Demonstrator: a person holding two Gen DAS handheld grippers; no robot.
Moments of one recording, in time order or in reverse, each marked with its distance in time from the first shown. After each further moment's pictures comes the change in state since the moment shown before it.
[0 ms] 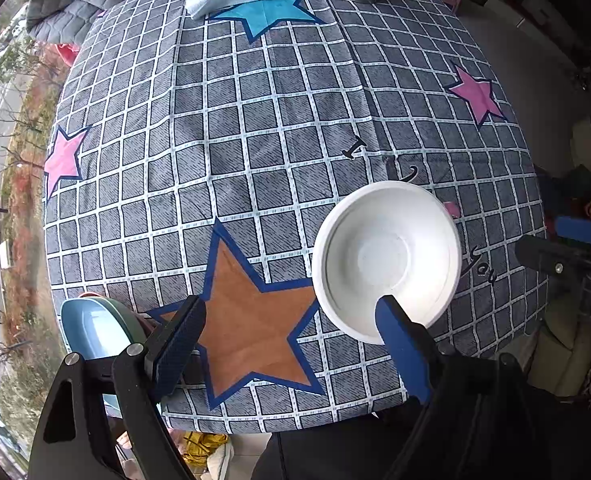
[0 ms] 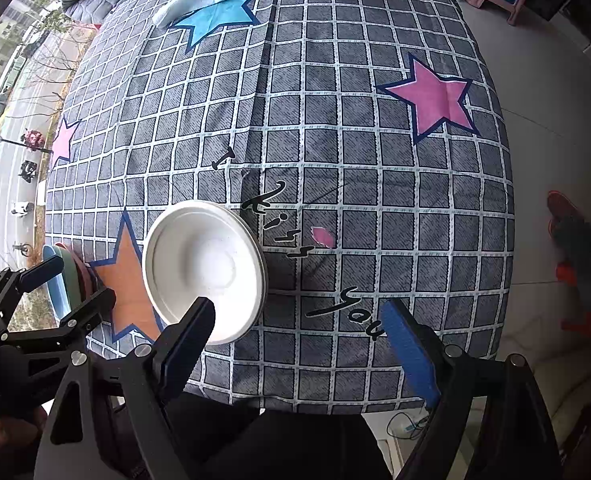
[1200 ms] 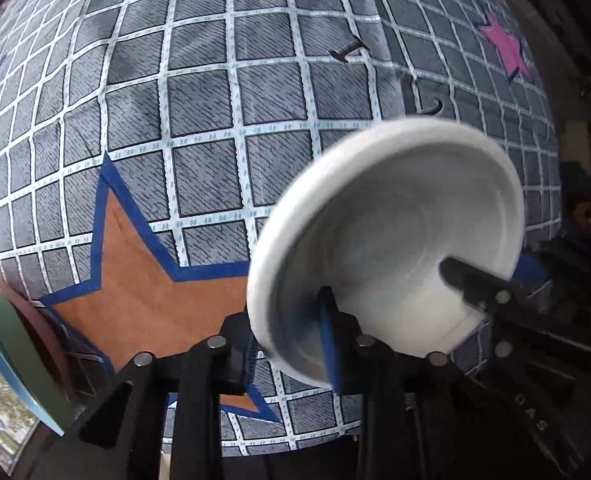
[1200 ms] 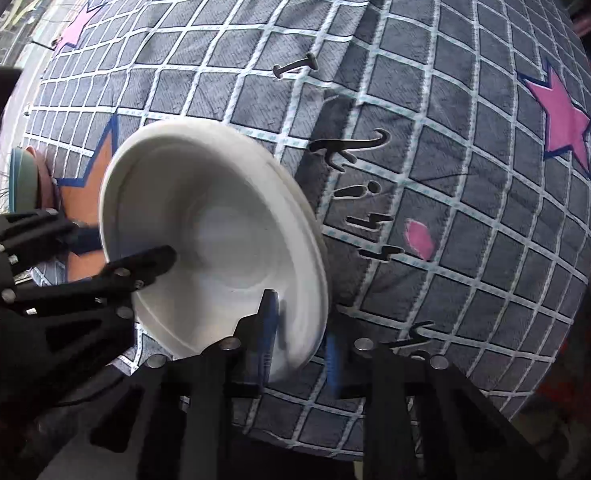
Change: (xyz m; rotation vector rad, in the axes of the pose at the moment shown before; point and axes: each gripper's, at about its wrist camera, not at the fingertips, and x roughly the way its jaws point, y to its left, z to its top) left arm 0.115 -0.032 -0.001 -0.047 0.212 -0.132; right arm 0.106 0.061 -0.004 -0.291 0.125 -0.018
